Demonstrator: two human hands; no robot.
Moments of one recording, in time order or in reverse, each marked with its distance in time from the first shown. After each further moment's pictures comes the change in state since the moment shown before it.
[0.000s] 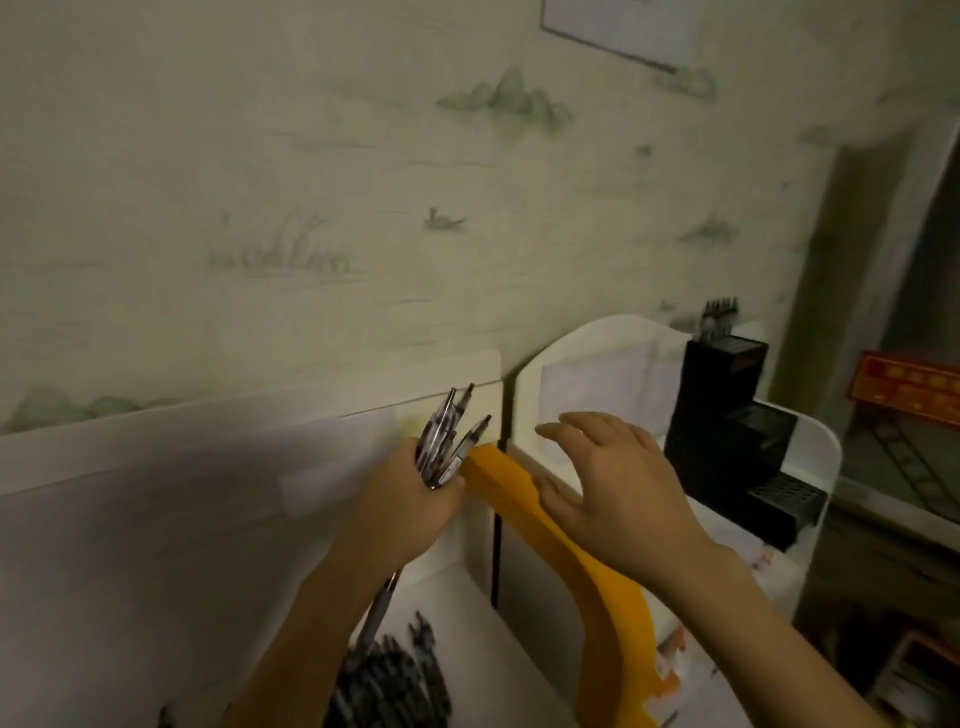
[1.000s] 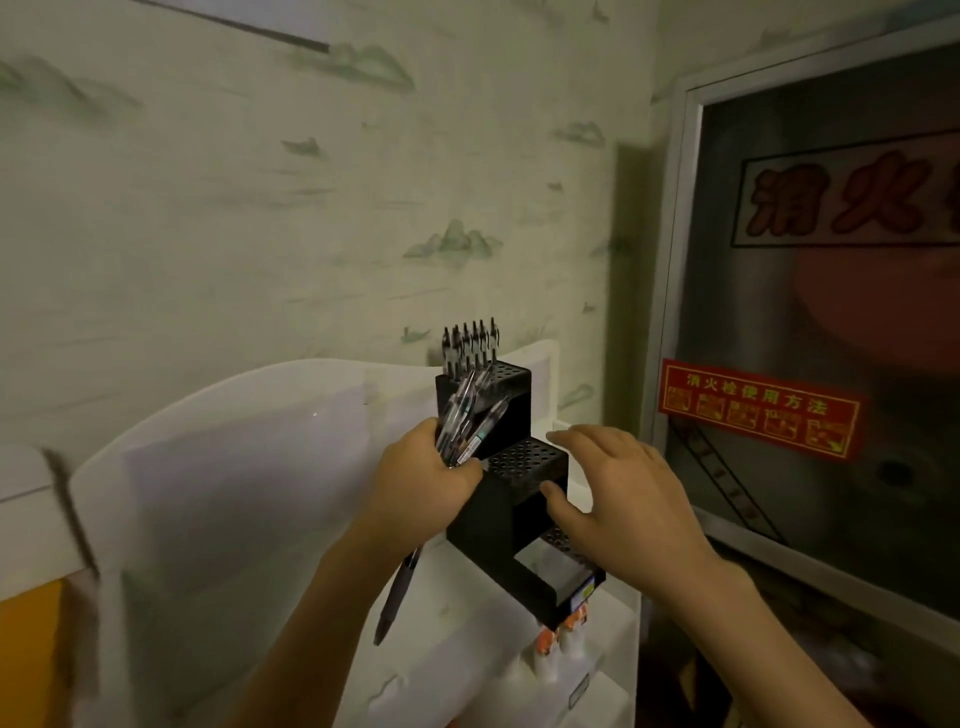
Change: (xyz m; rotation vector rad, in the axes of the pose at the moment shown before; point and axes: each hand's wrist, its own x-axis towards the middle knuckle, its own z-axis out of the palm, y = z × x) left_hand 0.127 0.274 0.386 -0.043 -0.130 0.195; right_hand -0.013 0.465 -0.012 0.002 0.057 0.178
